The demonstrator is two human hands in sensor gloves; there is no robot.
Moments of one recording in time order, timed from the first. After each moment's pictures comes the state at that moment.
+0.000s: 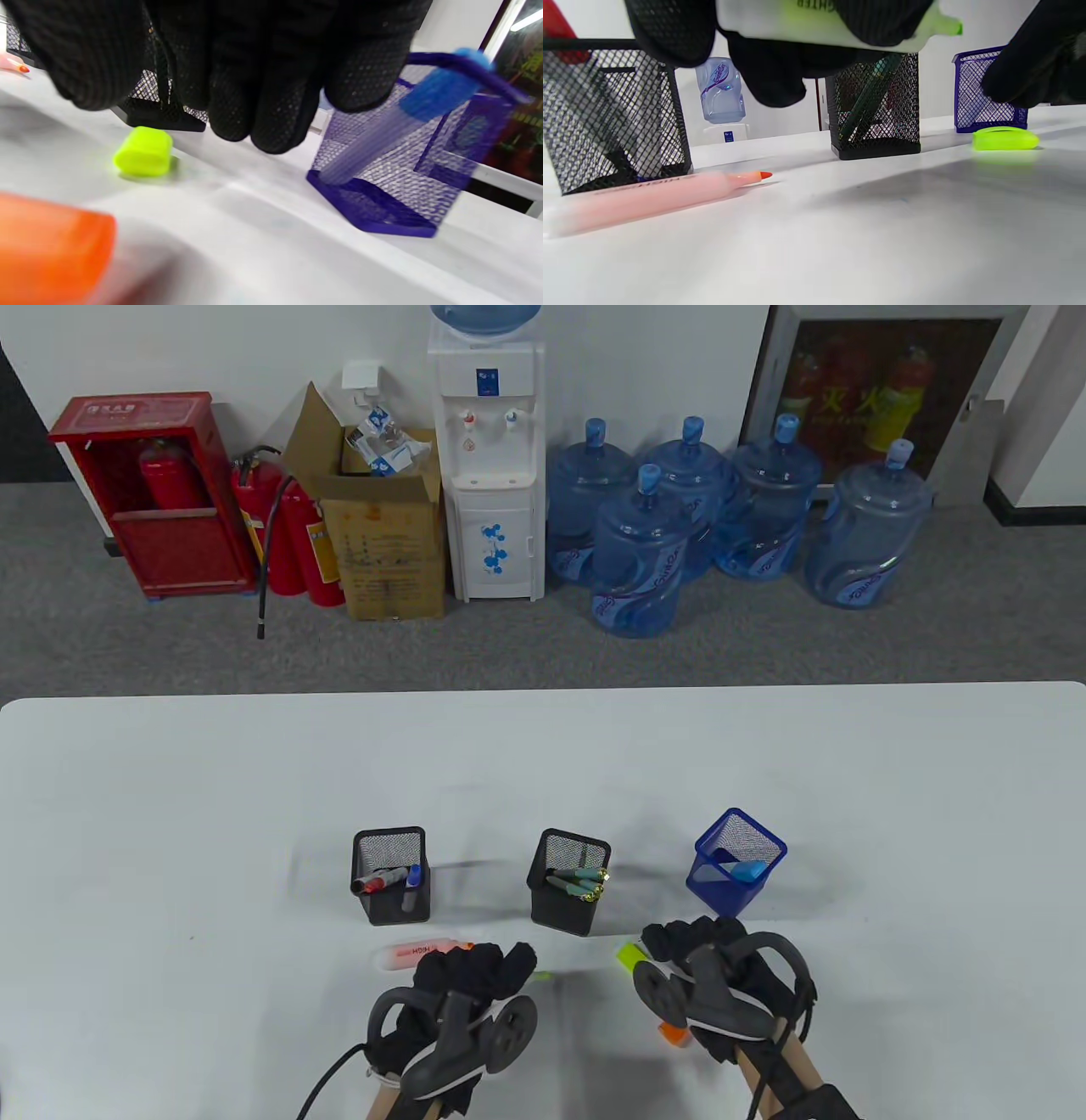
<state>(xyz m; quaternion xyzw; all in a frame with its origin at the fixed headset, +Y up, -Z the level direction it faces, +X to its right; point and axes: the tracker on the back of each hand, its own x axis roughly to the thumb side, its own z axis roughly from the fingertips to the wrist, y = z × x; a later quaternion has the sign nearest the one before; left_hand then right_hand) -0.110 -0.731 -0.249 0.05 -0.16 -0.03 0.99 0.113 -0.723 -0.290 -0.18 0.04 -0.97 0.14</state>
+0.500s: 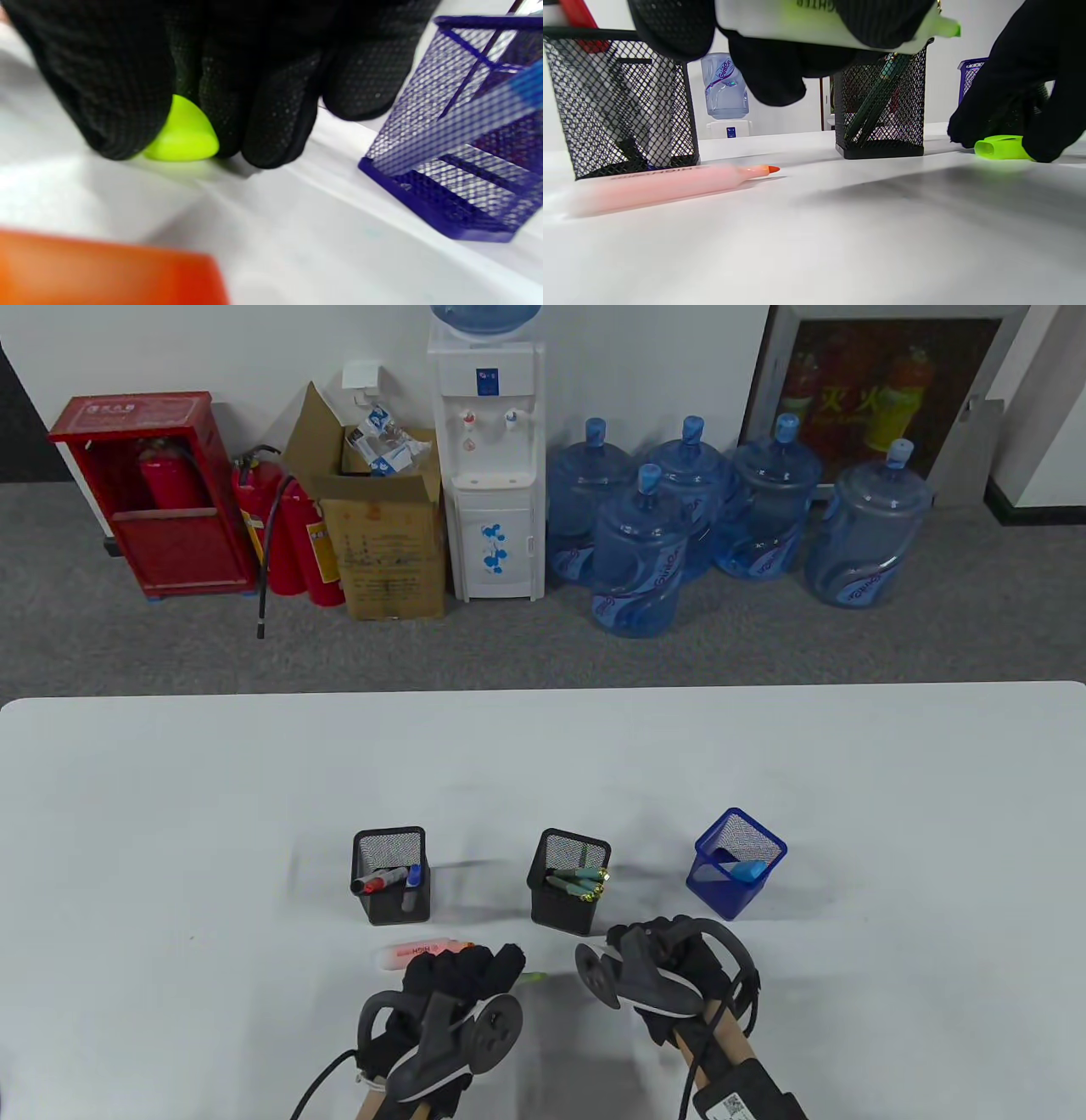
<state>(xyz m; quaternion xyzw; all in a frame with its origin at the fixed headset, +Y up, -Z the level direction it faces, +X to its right) -0.117 -0.731 -0.248 0.05 -0.15 -0.02 0.99 0.076 -0.743 -0.305 -0.18 0.00 -0.97 0.17</state>
